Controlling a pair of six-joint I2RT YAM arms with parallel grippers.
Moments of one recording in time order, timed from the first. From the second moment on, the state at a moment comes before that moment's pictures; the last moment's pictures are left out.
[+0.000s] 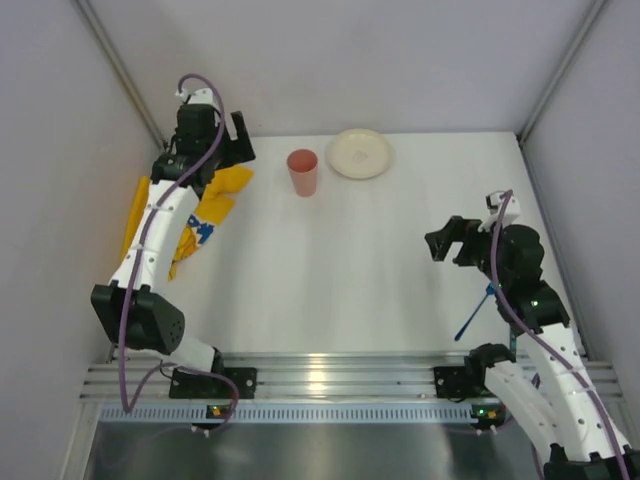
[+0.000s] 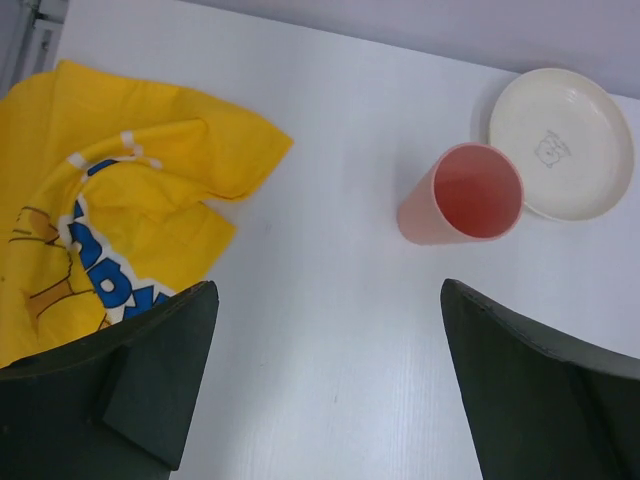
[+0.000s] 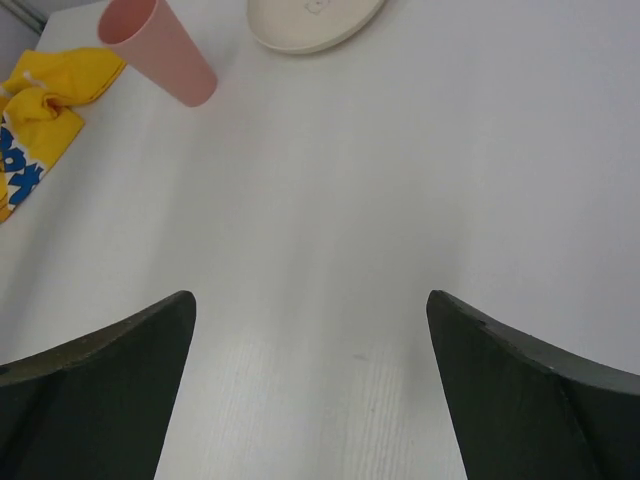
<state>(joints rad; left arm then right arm) -0.11 1.56 1.67 -0.61 -0.10 -0.30 0.20 0.63 0.70 -0.39 -0.13 0.32</state>
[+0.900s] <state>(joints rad) 0.11 1.72 1.23 -0.64 -0.15 -0.52 0.21 0.49 0.53 -0.57 -0.32 0.58</state>
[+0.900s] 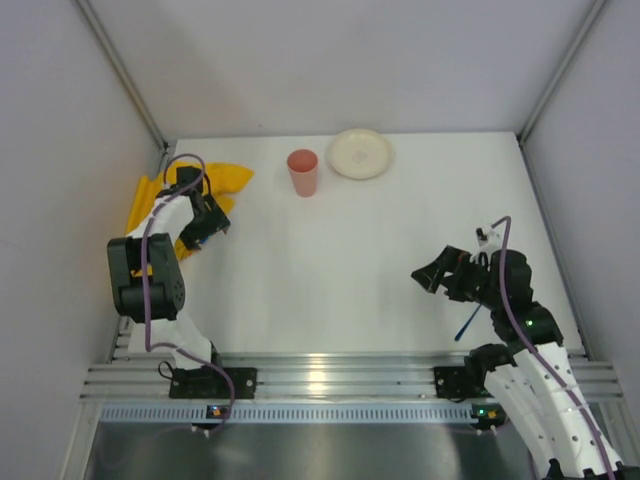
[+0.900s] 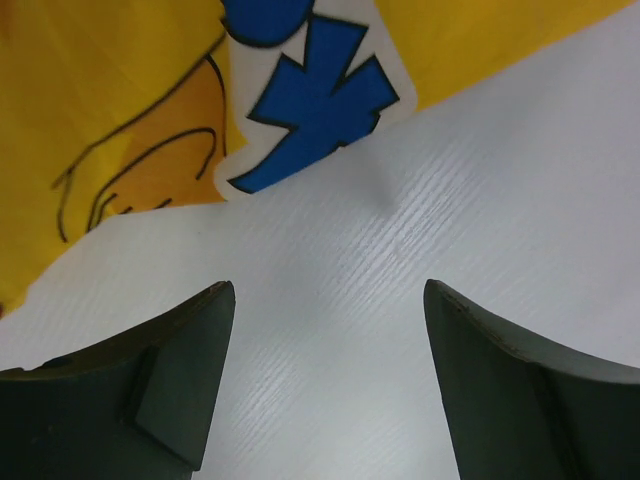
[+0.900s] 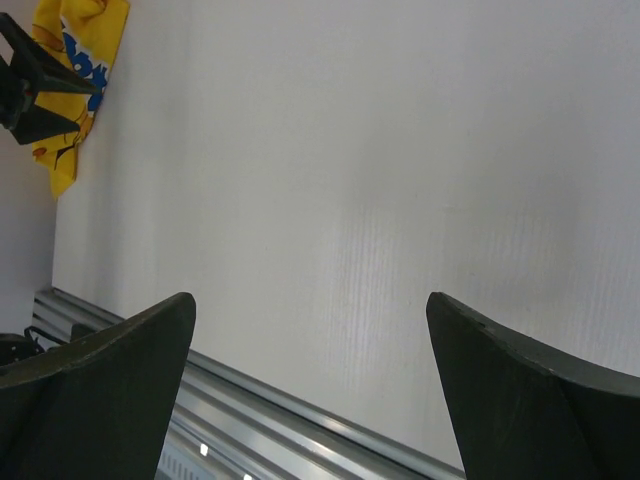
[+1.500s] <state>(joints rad) 0.06 2.09 1.58 -0.71 -0.24 -0.52 0.21 0.49 0.53 -0.60 -0.30 0.58</state>
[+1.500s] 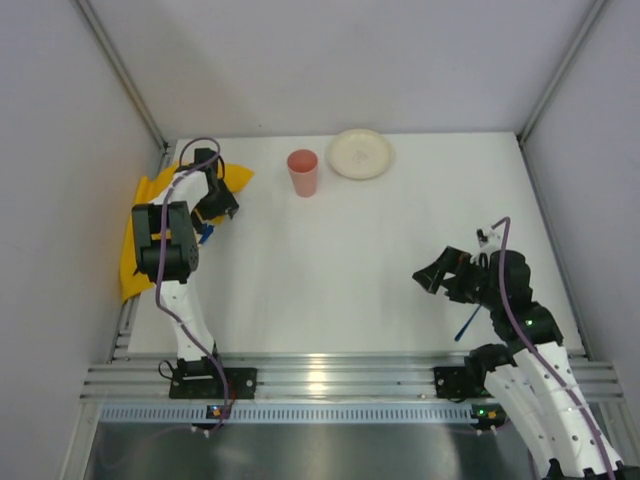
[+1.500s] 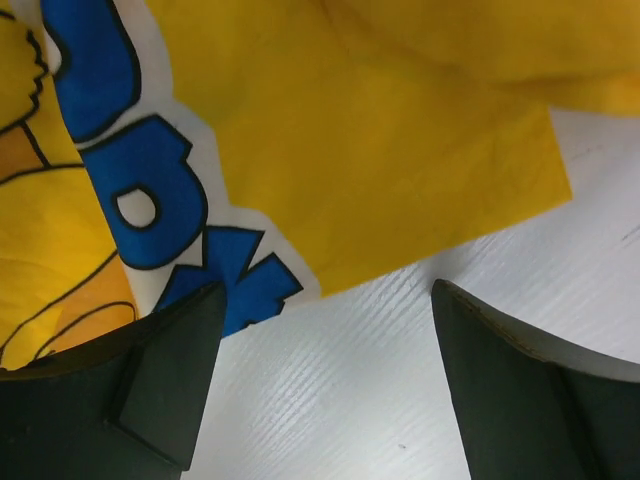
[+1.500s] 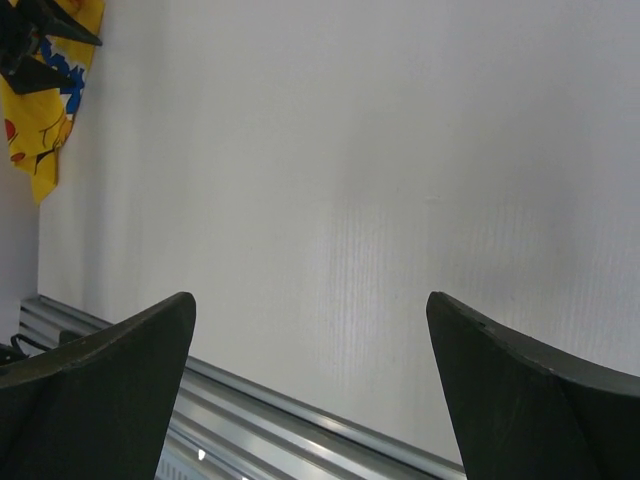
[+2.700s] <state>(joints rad) -0.32 1.71 1.10 -0.66 -0.07 -0.43 0.21 0.65 0.57 -0.57 -0.27 0.52</state>
